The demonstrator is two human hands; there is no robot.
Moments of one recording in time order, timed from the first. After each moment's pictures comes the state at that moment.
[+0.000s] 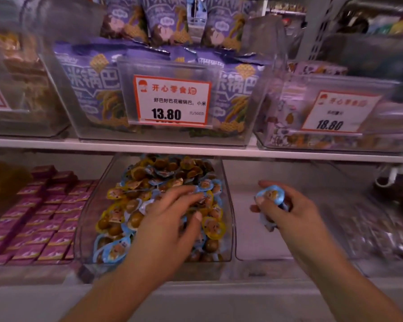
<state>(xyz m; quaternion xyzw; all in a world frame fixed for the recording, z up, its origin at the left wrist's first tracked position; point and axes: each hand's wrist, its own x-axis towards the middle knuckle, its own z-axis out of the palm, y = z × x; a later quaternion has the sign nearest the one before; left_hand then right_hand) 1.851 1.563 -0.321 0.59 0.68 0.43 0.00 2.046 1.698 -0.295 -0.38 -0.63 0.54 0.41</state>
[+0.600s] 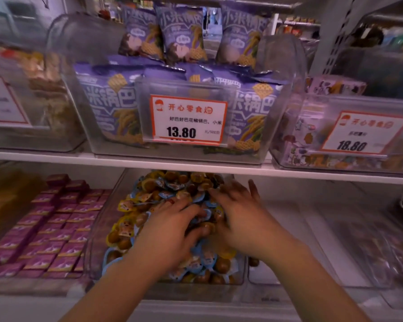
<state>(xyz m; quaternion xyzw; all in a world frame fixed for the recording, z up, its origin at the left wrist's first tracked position) 1.817 1.587 -0.318 0.63 0.74 0.24 -0.04 1.963 1.720 -0.300 -0.26 -0.96 0.00 0.09</state>
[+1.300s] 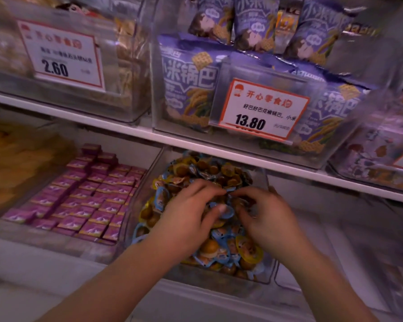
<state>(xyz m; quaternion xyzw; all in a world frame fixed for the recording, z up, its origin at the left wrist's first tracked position) 1.803 1.566 -0.325 0.57 0.69 0.44 0.00 1.946 1.700 -0.298 -0.24 -0.93 0.13 0.24</state>
